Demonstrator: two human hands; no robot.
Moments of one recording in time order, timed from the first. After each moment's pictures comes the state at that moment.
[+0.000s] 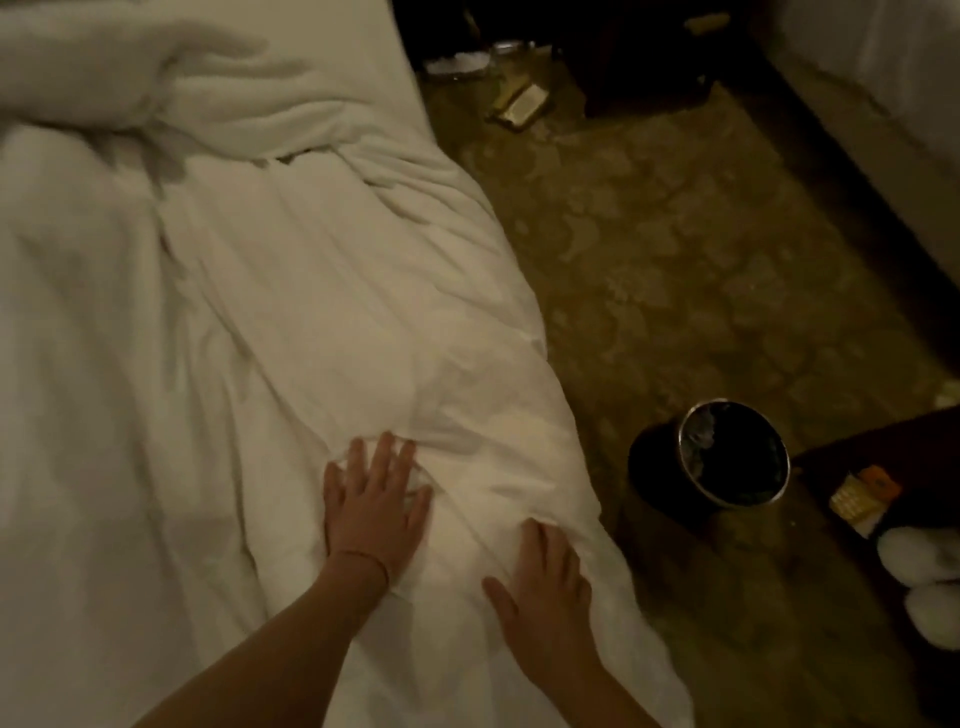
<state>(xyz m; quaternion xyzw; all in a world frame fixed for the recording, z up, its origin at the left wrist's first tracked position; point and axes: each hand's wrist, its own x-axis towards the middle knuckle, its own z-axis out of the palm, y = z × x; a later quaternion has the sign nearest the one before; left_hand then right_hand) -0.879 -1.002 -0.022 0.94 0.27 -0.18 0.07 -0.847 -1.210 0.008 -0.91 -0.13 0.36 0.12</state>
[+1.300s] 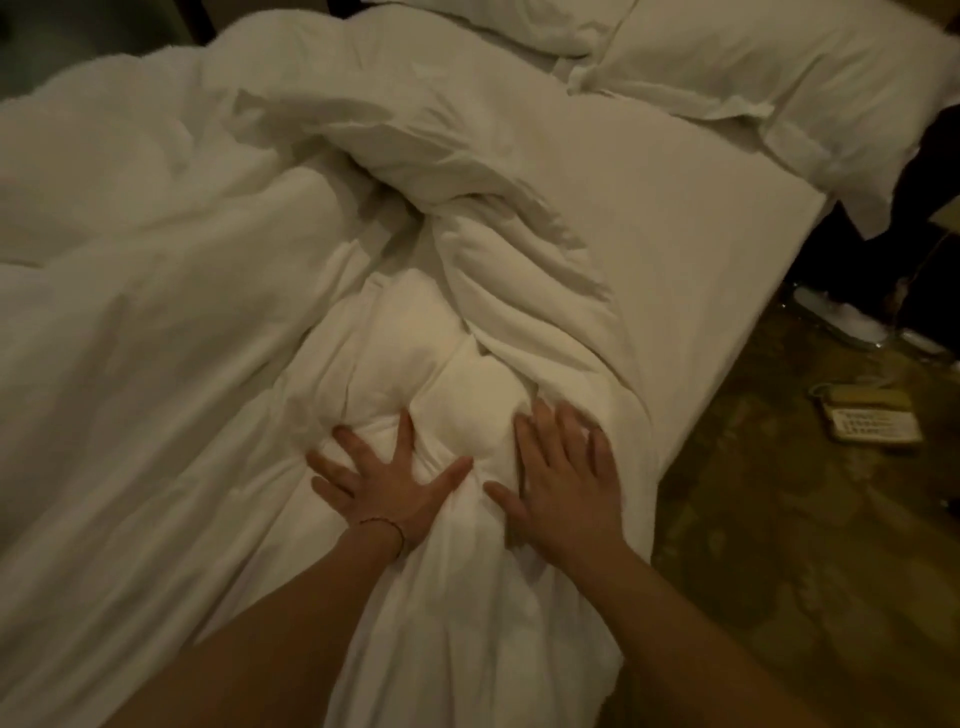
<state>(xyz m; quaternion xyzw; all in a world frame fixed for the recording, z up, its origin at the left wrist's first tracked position) -0.569 -0.729 -0.062 0.55 0.78 -0.03 0.29 -0.374 -0.759 -0.013 -0.67 -0.74 0.02 0.02</state>
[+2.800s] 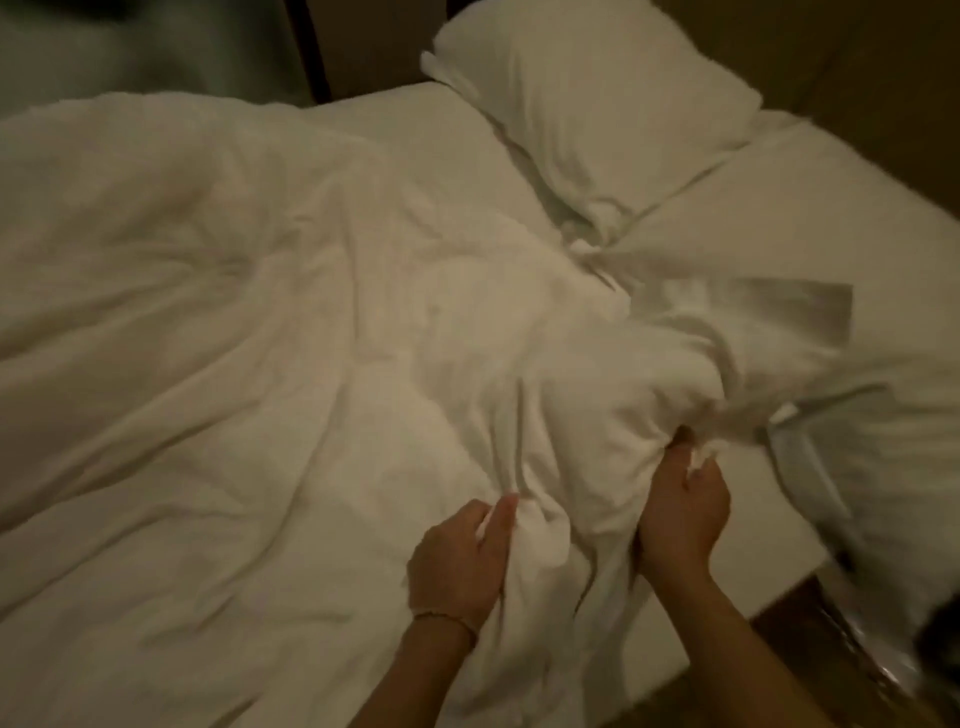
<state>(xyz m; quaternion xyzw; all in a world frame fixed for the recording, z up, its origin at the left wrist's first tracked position) -0.209 -0.394 0.014 0.40 0.82 0.28 0.30 -0.060 -0.287 0.069 -0.76 -0.38 0.33 0.41</state>
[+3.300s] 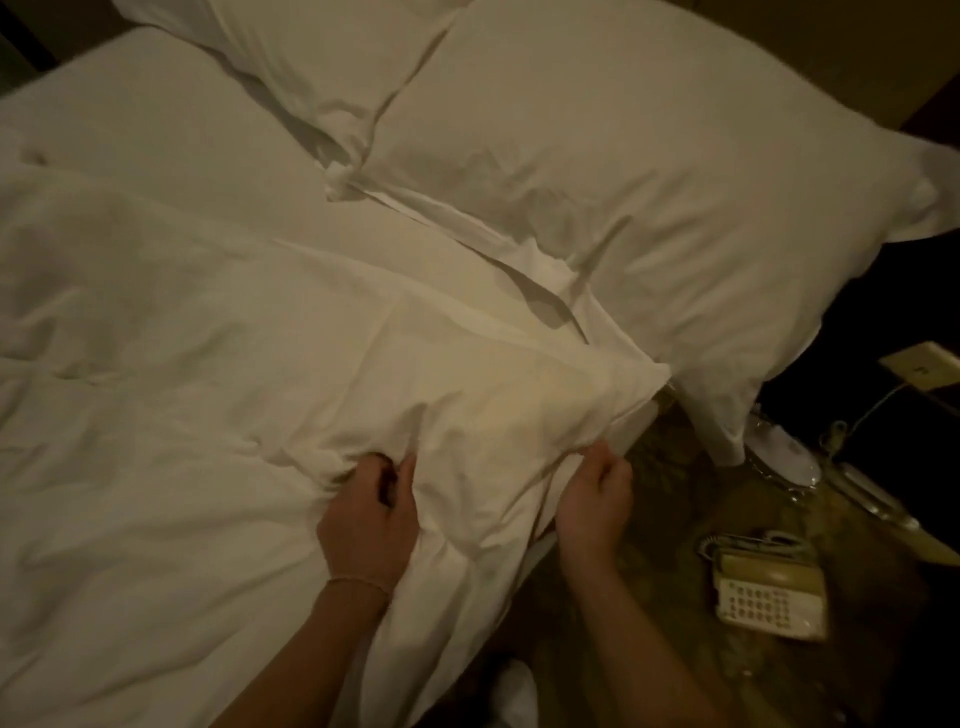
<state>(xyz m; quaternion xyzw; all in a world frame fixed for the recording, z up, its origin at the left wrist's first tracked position) -0.088 -0.361 -0.040 0.49 0.79 0.29 0.21 0.102 -0.332 -0.030 -0.81 -0.18 0.34 0.43</state>
